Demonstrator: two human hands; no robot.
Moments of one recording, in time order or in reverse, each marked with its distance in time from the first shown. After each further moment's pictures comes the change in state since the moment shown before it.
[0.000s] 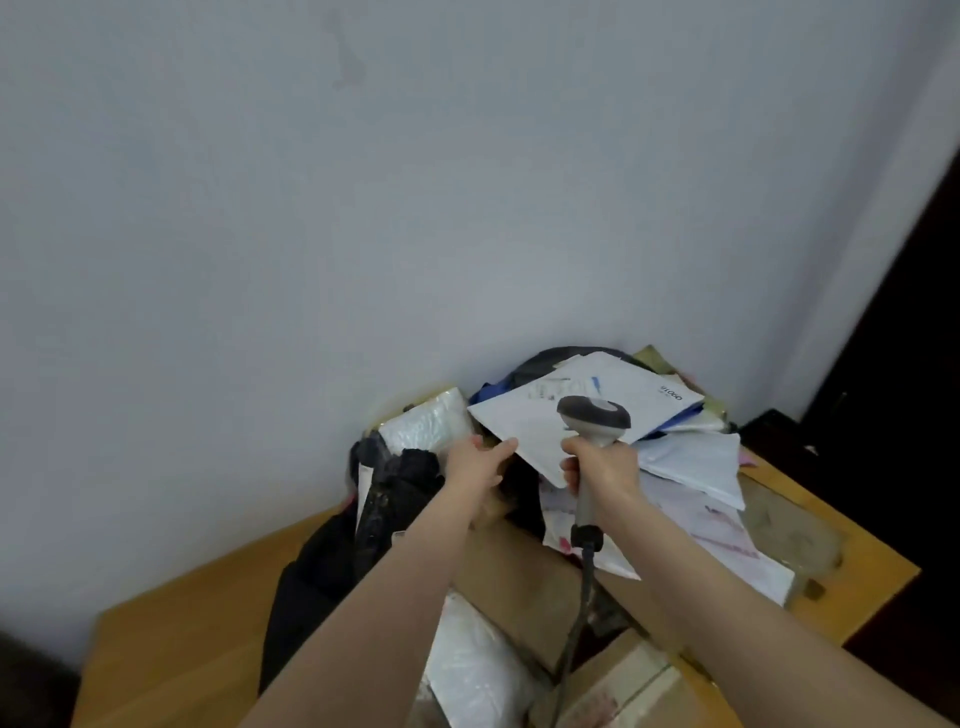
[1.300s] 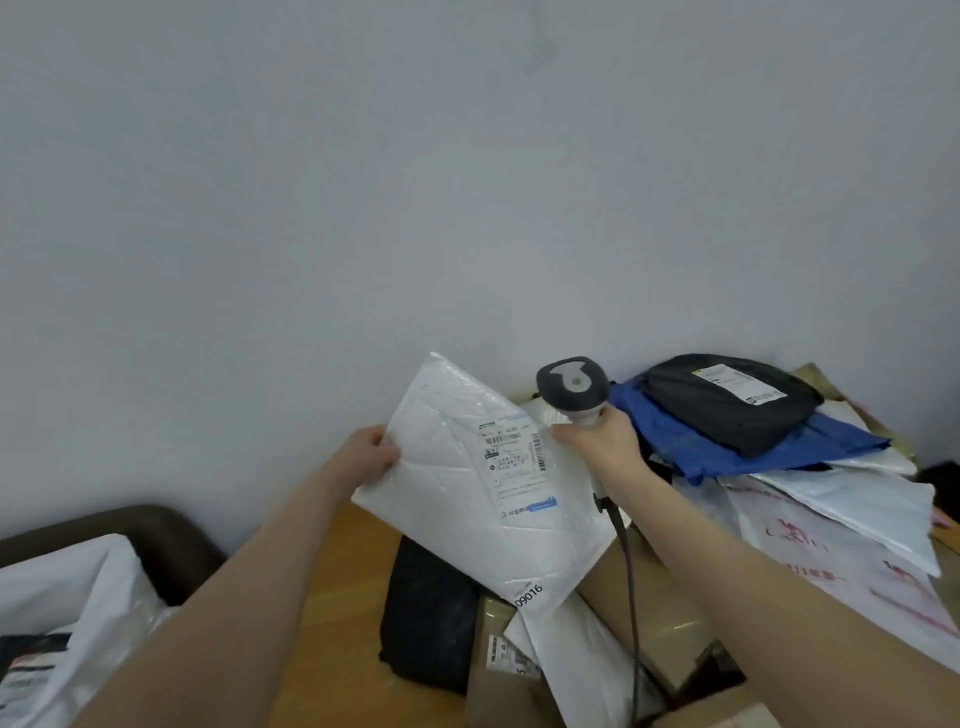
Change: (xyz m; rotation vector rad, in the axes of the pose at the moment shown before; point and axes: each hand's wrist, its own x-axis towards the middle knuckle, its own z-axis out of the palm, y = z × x) left_hand -0.041 -0.022 -0.276 0.426 0.196 0.032; right_hand -0.020 0.013 0.135 -0.388 -0.344 -0.331
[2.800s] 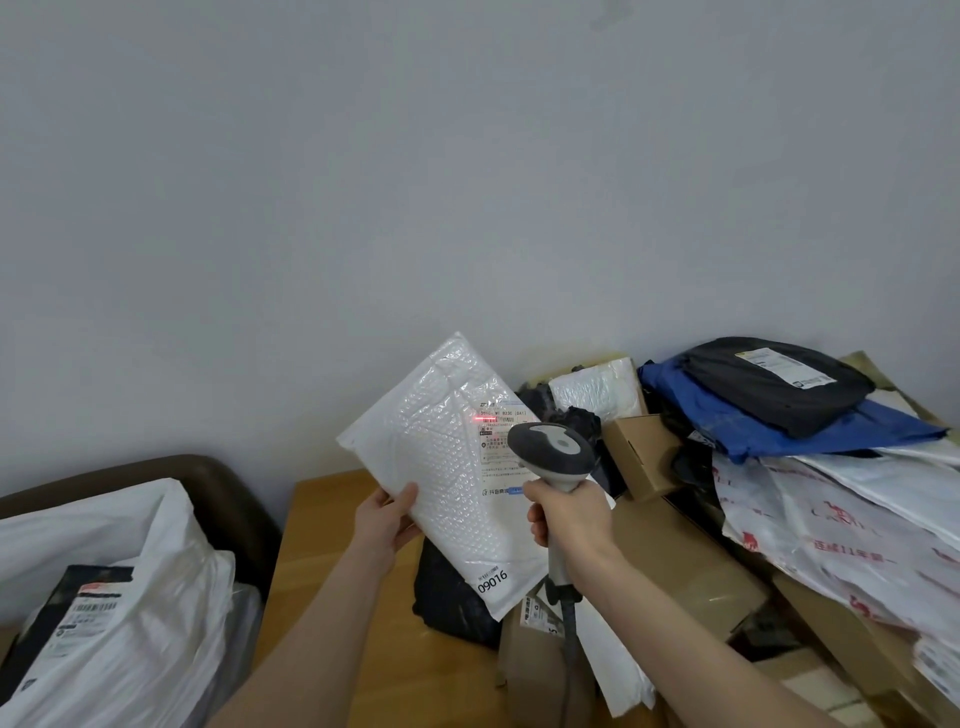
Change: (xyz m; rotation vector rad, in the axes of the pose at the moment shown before) left_hand -0.040 -0.124 0.052 -1.027 0.203 -0.282; right_hand -0.112 0.028 0.075 0.234 -0.091 0.293
